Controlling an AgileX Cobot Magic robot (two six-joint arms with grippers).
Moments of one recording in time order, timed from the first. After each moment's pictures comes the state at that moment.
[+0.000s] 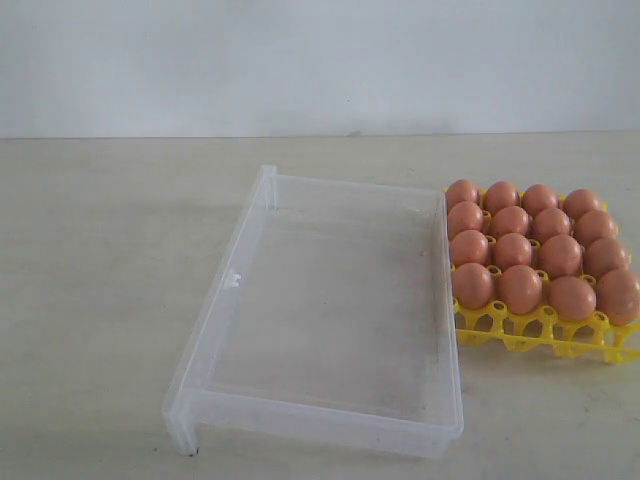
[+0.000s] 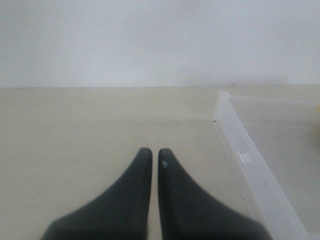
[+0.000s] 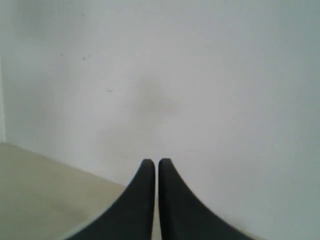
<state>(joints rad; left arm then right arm) -0.18 0.00 0.00 0.04 0.23 -0.08 -0.09 0.42 -0.53 -1.67 -0.43 1.63</state>
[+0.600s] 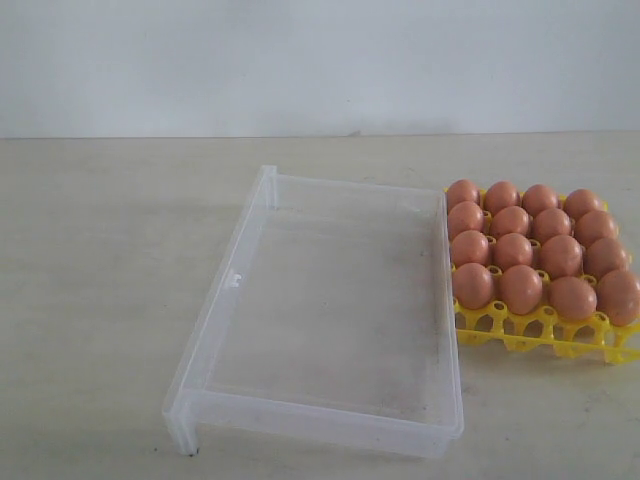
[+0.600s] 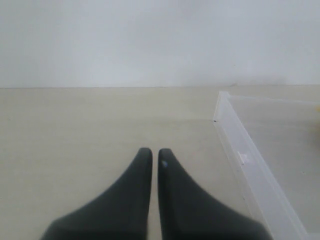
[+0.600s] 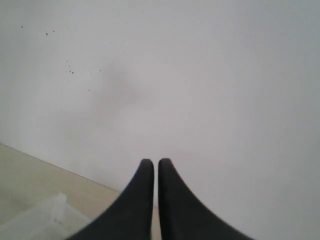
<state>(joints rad) -0.18 0.00 0.00 0.04 0.23 -0.08 -0.09 0.39 -0.50 -1.75 -0.31 1.58</state>
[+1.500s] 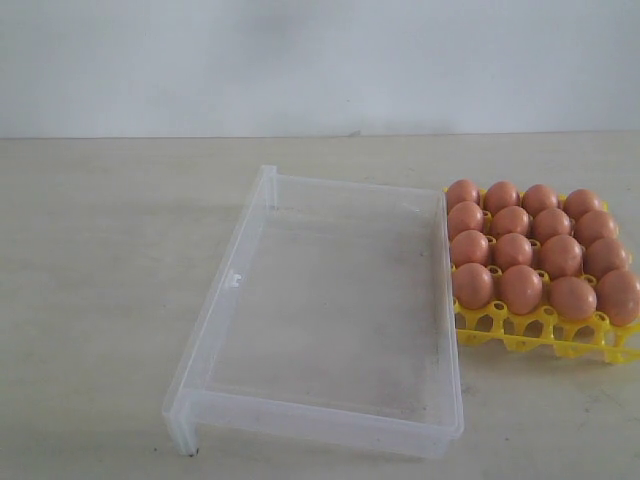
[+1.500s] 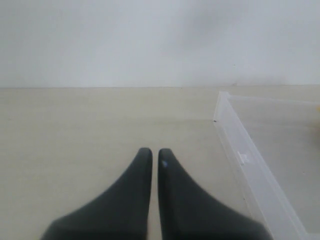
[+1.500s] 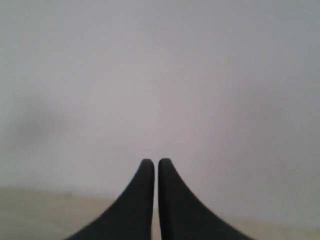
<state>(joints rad) -0.18 0.00 0.00 0.04 0.23 -0.08 -0.09 0.11 -0.15 -0.08 -0.11 -0.07</state>
